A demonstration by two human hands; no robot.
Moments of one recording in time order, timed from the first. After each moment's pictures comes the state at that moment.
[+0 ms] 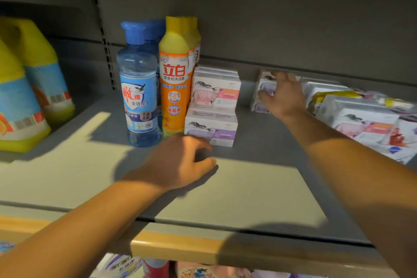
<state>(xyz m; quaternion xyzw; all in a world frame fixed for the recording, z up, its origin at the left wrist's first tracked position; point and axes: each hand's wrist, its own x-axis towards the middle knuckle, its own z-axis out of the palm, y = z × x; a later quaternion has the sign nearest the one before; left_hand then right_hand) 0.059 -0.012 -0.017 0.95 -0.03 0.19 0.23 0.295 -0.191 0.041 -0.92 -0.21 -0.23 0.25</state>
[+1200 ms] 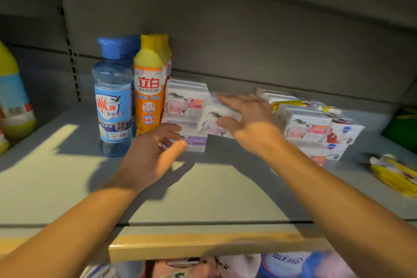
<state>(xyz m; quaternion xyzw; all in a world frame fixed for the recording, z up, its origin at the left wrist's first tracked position) 0.054 -0.011 -0.012 0.85 -0.03 0.31 0.43 0.151 -0.209 0.069 -0.87 -0.36 -0.25 0.21</state>
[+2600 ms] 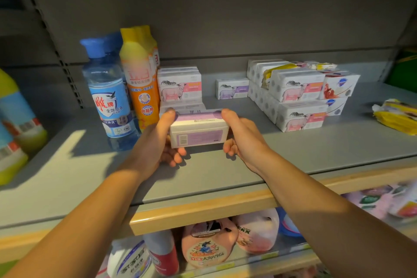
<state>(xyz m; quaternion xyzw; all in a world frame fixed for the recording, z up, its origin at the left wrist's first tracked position) 0.052 -0.009 -0.011 0.73 -0.01 0.04 0.68 0.112 -0.210 -0.013 -0.71 -0.14 0.10 0.68</state>
